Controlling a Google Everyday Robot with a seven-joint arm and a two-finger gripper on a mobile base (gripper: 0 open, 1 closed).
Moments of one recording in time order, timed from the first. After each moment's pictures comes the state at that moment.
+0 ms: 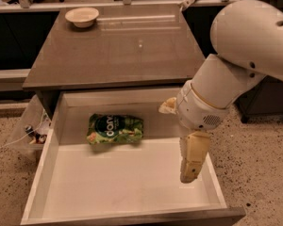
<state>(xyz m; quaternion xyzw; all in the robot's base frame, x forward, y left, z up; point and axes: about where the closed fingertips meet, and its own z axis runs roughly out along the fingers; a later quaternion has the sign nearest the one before) 0.394 -0.073 0.836 -0.73 0.65 0.16 0.12</state>
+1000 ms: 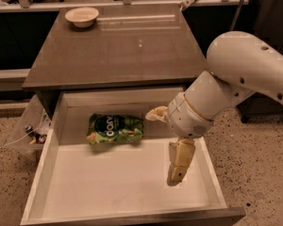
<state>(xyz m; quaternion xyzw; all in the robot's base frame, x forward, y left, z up) 0.403 -0.041 0.801 -0.73 0.61 0.24 0.18</state>
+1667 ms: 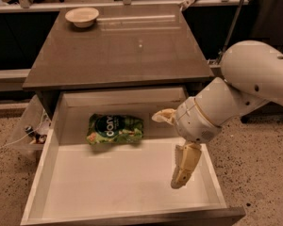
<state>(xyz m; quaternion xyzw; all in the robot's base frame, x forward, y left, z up) 0.401 -0.052 0.795 -0.72 0.62 0.25 0.21</state>
